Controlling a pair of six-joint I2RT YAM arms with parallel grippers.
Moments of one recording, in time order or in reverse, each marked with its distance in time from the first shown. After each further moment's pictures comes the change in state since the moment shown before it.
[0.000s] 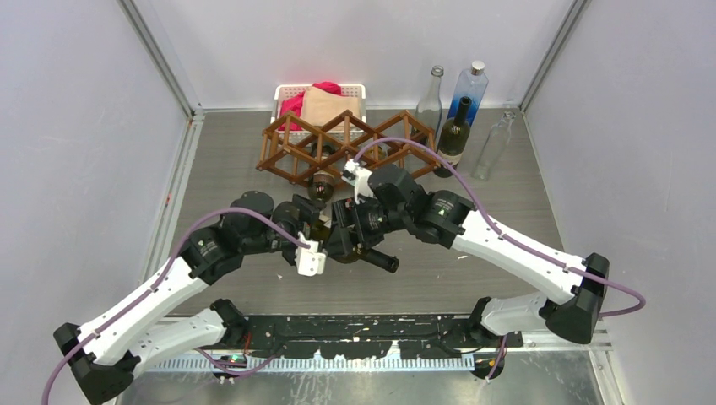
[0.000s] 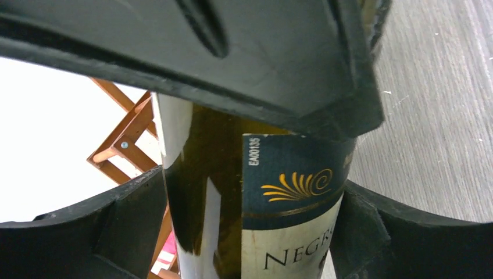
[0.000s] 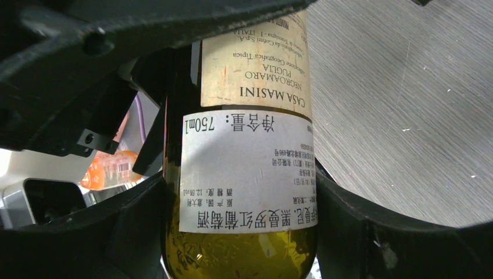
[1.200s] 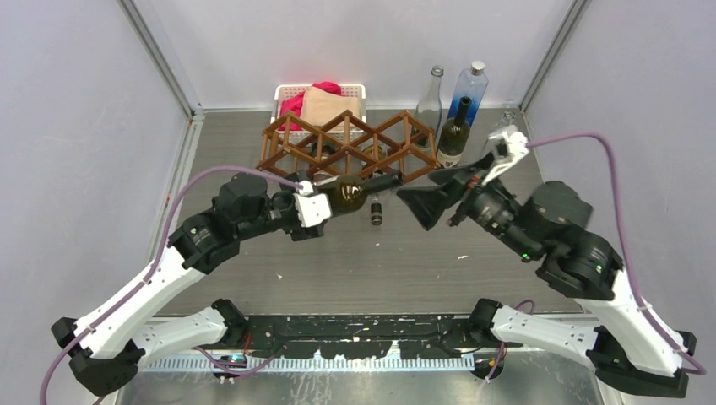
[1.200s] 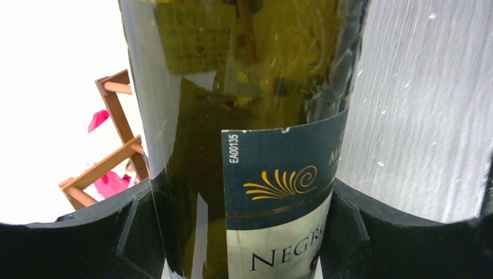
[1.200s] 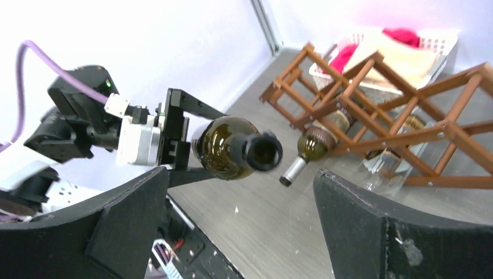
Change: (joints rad) left arm -0.007 0.068 0.166 0.035 -0.171 -0.465; right arm -0.004 -0.458 0.110 0.035 0.534 -0.230
